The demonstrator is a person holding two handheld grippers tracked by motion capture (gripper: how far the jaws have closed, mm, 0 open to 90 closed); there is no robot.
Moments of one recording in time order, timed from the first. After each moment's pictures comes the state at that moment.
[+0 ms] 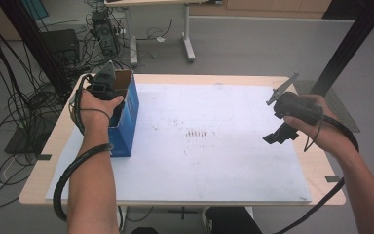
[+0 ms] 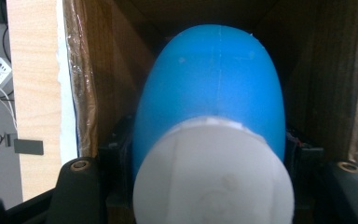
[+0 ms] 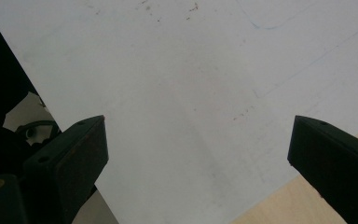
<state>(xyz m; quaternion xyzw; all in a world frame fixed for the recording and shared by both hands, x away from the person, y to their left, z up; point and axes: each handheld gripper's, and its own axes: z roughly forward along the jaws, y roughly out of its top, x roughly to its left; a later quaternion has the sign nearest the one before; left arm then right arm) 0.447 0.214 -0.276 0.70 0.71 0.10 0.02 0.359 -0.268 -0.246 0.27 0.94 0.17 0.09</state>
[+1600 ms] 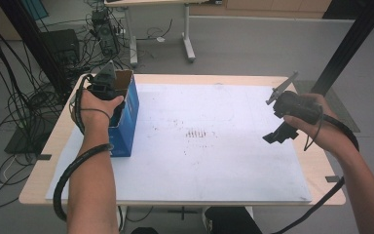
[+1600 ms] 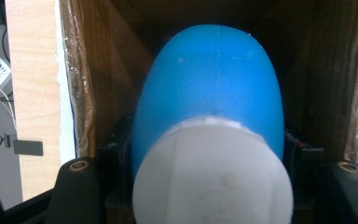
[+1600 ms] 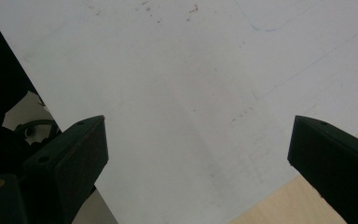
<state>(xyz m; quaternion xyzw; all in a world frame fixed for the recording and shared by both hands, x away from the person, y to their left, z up) 0.447 0.213 -0.276 0.70 0.71 0.10 0.01 0.360 -0.266 -0.244 0.27 0.95 0.16 0.09</state>
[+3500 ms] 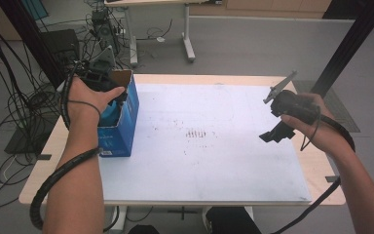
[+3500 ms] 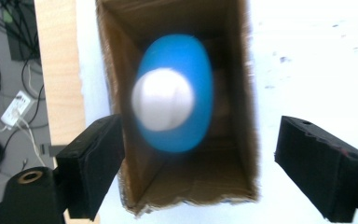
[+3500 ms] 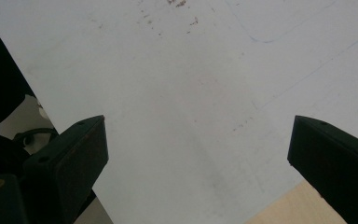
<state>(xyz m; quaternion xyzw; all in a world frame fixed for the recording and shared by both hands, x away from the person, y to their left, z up) 0.415 0.190 -0.209 0.74 0.65 0.13 0.04 0.359 -0.258 -0.242 0.27 0.94 0.18 0.10</state>
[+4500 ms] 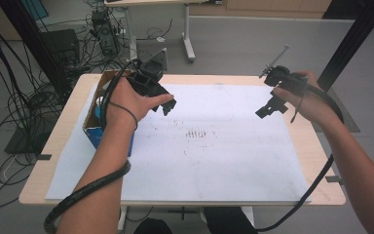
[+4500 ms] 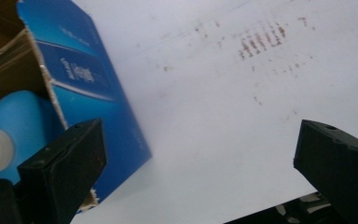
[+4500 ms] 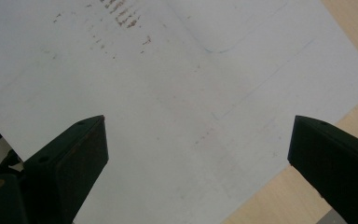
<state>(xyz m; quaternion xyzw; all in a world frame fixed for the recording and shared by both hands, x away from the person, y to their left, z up) 0.388 0.077 -0.199 0.83 0.54 0.11 0.08 0.423 -0.254 -0.223 0.32 0.93 0.15 0.10</state>
